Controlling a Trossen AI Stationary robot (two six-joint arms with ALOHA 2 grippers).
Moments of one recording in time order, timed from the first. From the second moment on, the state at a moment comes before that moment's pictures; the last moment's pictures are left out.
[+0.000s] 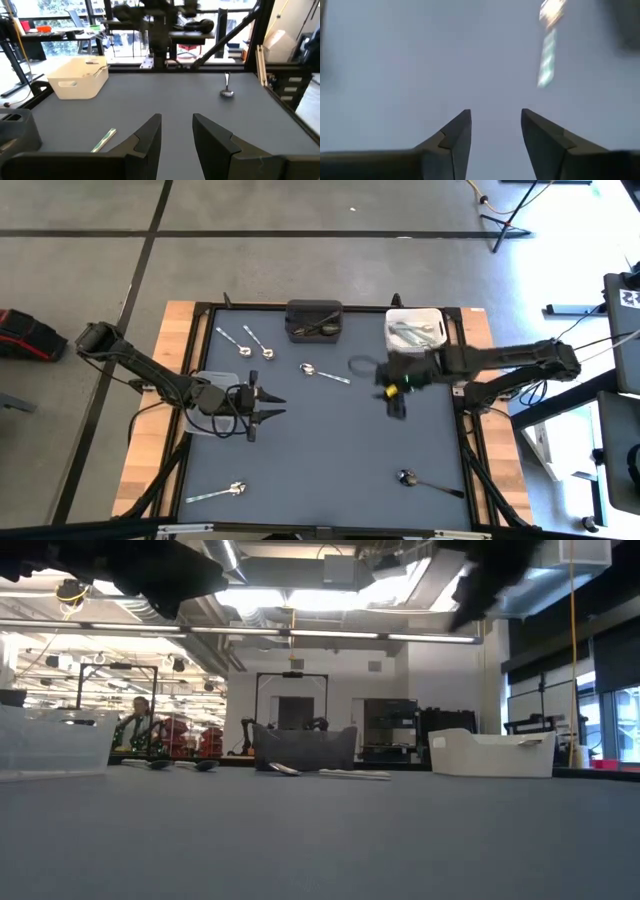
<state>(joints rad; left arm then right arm) -0.39 1.05 0.39 0.50 -0.49 -0.07 0.12 1.23 1.08 -0.81 0.03 0.19</state>
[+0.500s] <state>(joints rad) -0.38 1.05 0.39 0.61 -0.49 0.01 0.75 1.29 0.90 -0.81 0.04 1.00</state>
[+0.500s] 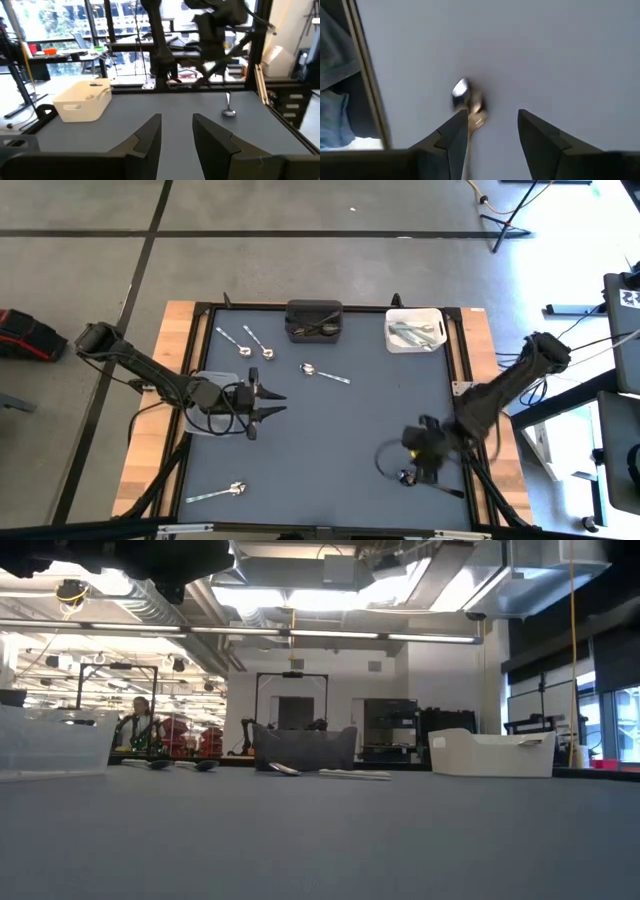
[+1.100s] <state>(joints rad) -0.38 1.05 0.39 0.64 -0.49 -0.02 1.05 1.64 0.90 -0.68 0.06 1.28</state>
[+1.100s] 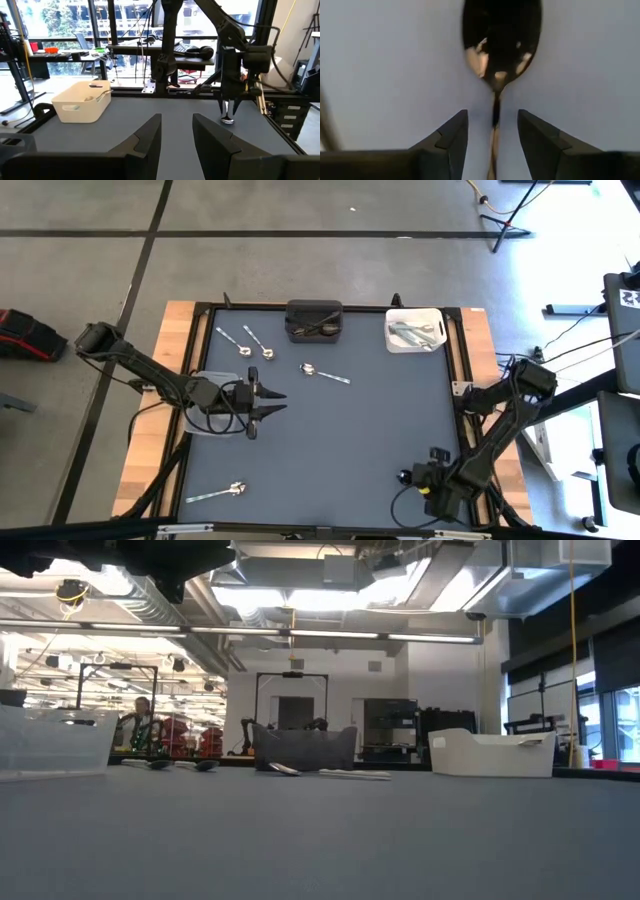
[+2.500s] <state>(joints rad) -0.35 1.20 0.39 0.58 -0.47 -0.20 0.01 1.37 0.90 -0.13 0.26 -0.17</state>
